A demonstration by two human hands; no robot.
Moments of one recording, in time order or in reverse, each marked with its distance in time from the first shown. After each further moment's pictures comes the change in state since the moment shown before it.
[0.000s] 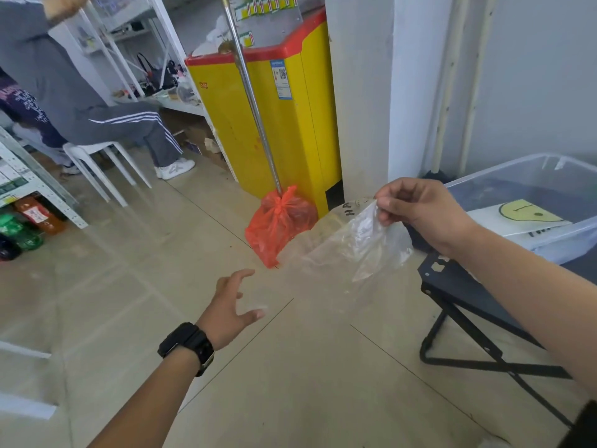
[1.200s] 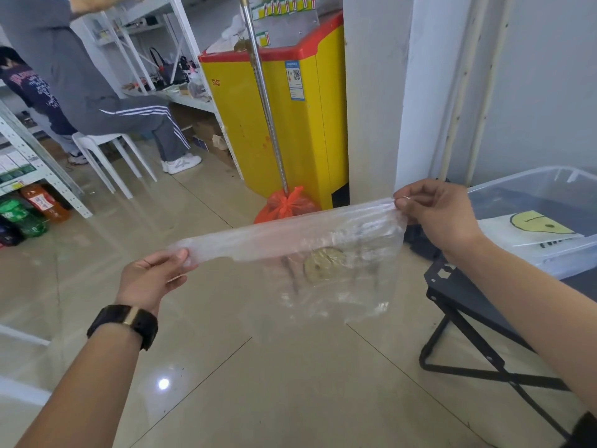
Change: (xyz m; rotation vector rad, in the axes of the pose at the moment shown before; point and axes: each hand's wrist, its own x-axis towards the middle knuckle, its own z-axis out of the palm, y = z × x) left_hand -0.013 -0.001 -0.096 -0.721 0.503 -0.241; right_hand 0.002 0.002 0.006 -0.222 0.285 -0.019
